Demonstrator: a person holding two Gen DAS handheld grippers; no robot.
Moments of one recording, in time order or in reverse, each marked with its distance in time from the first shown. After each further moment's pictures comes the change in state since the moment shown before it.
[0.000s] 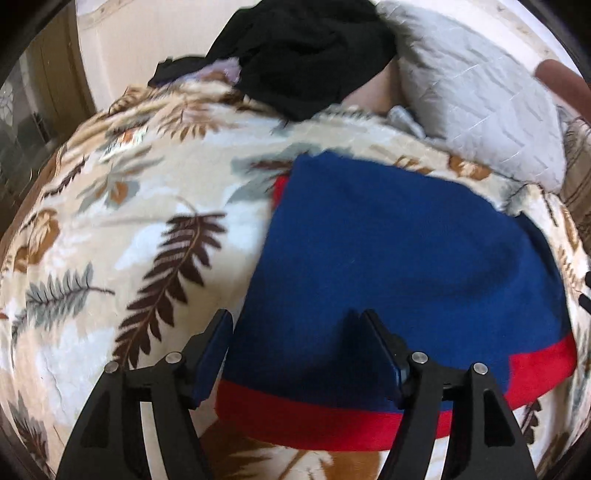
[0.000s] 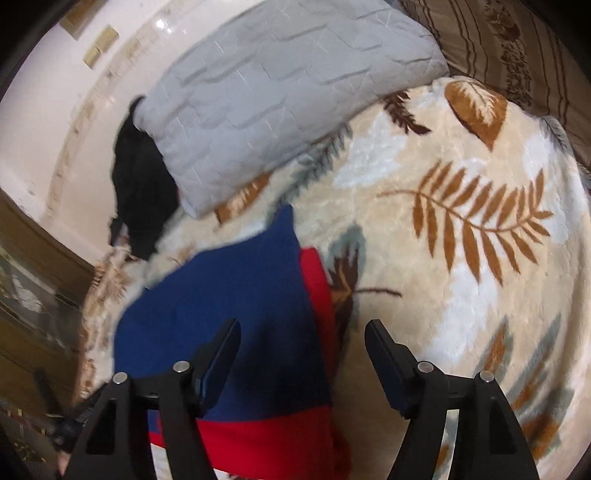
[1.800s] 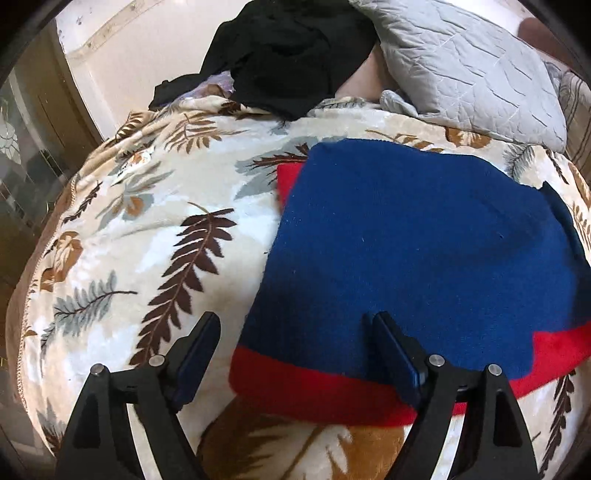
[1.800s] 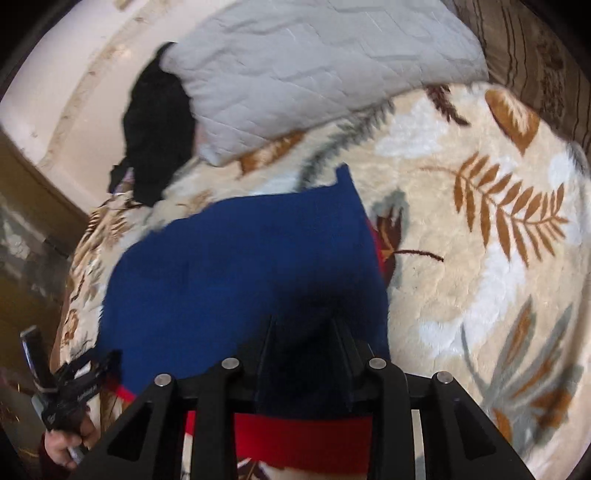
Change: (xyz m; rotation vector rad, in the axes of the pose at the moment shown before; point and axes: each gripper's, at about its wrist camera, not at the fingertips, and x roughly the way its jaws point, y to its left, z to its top) left arm -0.023 -0.017 -0.025 0.131 -0.036 0.104; right arm 0.000 0.057 -0.033 -0.163 0.092 -0.068
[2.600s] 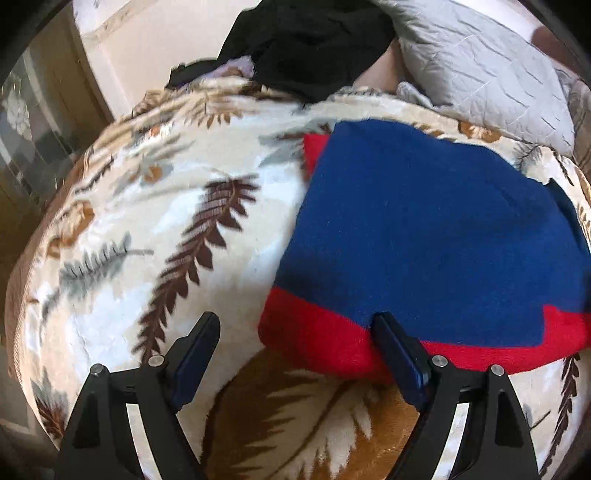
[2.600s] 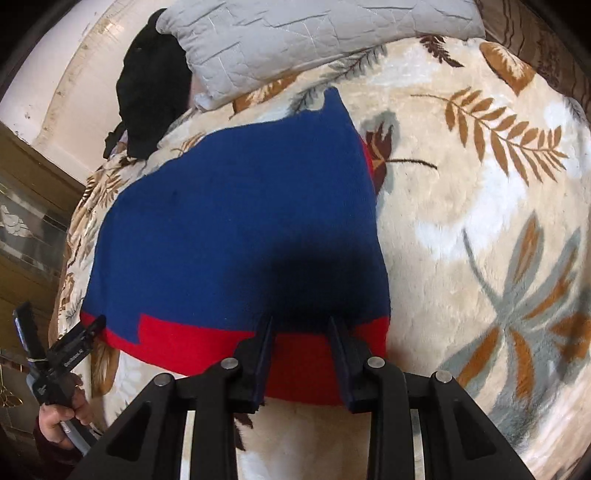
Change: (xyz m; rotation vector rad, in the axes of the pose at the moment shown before) left arm -0.009 0.018 -0.021 -0.046 0.010 0.018; right arm 0.014 -0.014 -0.044 0.021 0.161 0.002
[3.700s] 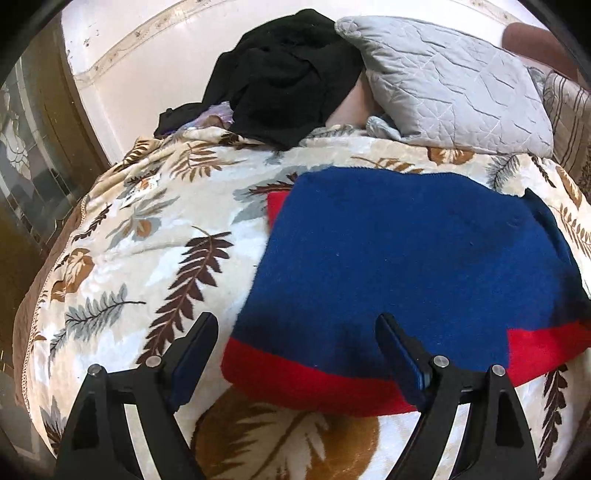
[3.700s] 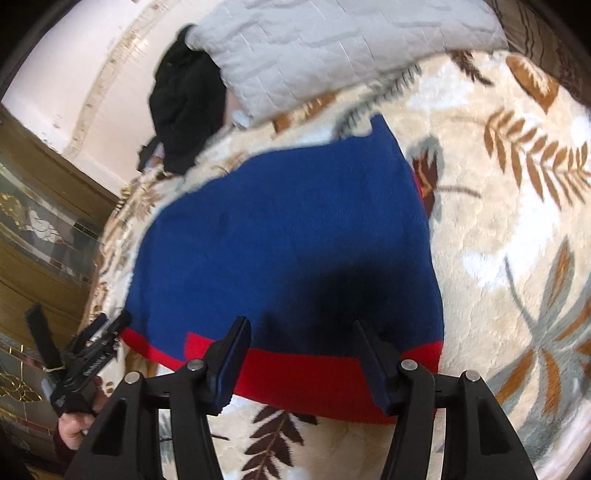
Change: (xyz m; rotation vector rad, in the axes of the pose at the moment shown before) left arm -0.015 -0.033 0.014 0.059 -0.118 -0.007; right arm 0.000 0.012 0.005 -0.005 -0.036 0.119
